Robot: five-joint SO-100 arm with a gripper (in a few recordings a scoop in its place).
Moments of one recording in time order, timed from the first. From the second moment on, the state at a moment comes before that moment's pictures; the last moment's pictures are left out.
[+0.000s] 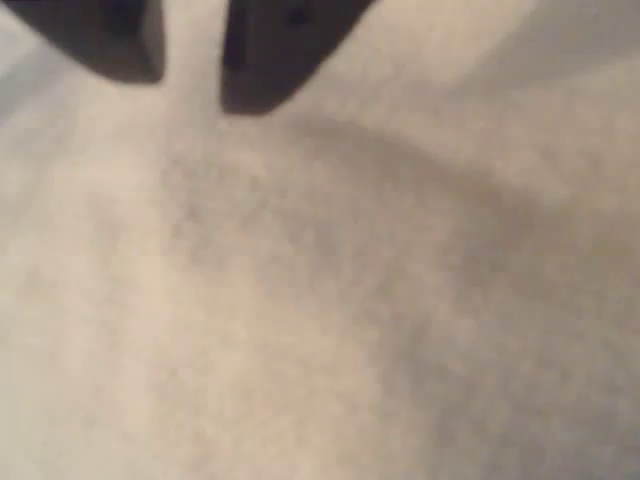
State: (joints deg) arm -32.4 162.8 171.4 44.0 -4.2
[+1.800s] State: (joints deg) arm -36.6 120.1 109.2 63.6 -3.2
